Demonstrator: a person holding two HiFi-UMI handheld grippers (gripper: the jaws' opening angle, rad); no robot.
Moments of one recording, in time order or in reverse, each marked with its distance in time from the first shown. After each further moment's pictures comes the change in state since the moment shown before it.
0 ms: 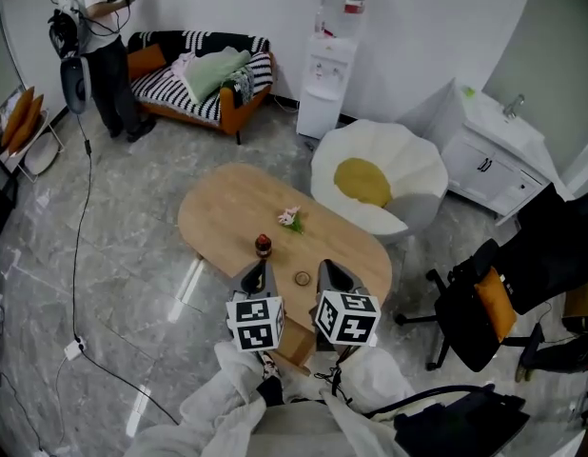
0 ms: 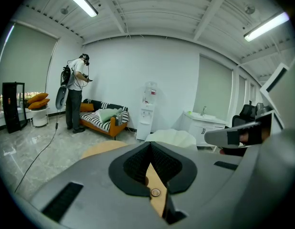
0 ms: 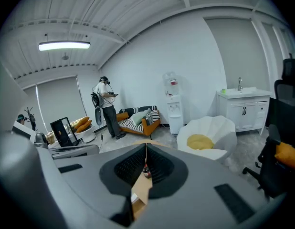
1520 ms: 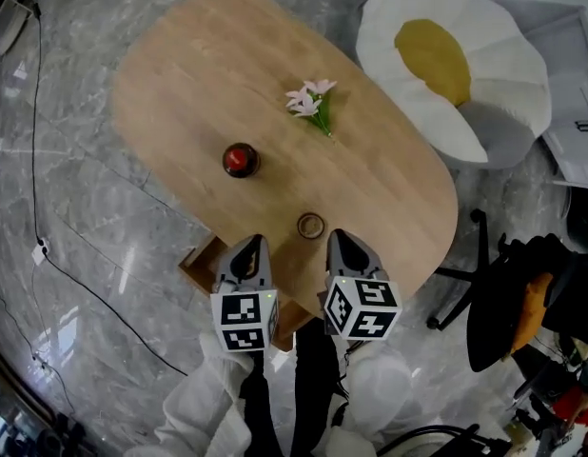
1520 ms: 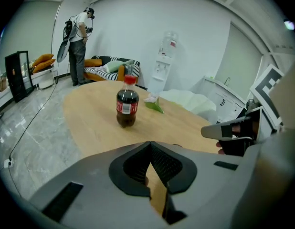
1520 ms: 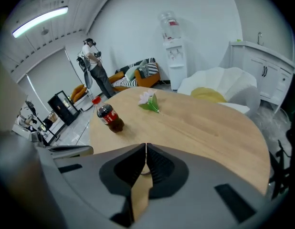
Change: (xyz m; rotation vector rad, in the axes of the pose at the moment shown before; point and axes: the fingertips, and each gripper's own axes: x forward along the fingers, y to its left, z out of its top) left arm 0.198 0.038 -0.314 -0.161 0.407 0.093; right arm 0.239 -0.137 -0.270 0.000 0.460 0.072
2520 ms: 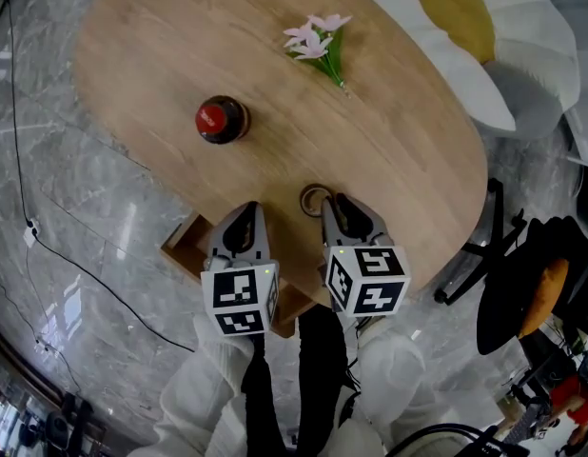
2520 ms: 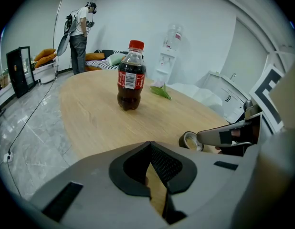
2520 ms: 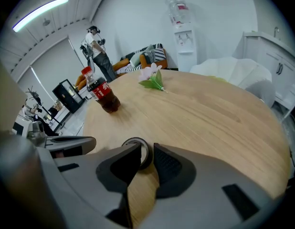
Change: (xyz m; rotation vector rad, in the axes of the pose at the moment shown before) left arm 0.052 0.018 -0.042 -0.029 0.042 0.032; right arm 0.066 -0.009 -0.045 -0.069 0.125 0.060
